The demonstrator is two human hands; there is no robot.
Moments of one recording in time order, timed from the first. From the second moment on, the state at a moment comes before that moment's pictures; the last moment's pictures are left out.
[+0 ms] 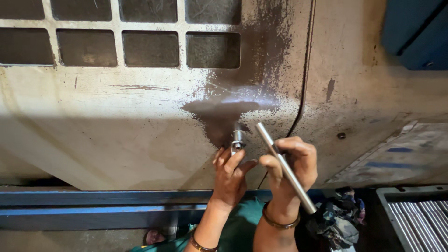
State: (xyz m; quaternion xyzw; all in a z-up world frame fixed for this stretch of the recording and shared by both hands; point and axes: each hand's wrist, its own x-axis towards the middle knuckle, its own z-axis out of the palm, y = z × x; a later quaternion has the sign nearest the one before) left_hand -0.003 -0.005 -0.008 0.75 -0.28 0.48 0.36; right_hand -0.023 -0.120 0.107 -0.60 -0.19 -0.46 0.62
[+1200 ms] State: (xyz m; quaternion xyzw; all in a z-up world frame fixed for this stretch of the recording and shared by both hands) left_hand -0.005 -0.005 -0.004 0.76 -0.26 0.46 0.37; right_hand -0.016 -0.116 0.110 -0.64 -0.20 -0.48 0.57
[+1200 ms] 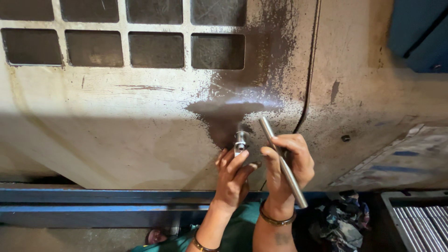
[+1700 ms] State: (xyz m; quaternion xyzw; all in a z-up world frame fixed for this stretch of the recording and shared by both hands) left_hand -0.006 -0.007 -0.001 0.75 -0.27 0.48 0.37; right_hand -0.018 -0.125 0.112 -0.66 -0.17 -0.50 0.53
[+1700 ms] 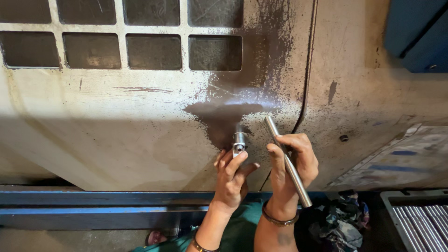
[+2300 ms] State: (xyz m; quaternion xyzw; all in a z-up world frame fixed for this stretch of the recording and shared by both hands) left_hand -0.006 -0.007 0.000 0.75 -0.27 0.49 0.36; right_hand -0.020 -0.129 0.114 -0.67 -0.17 -0.51 0.51
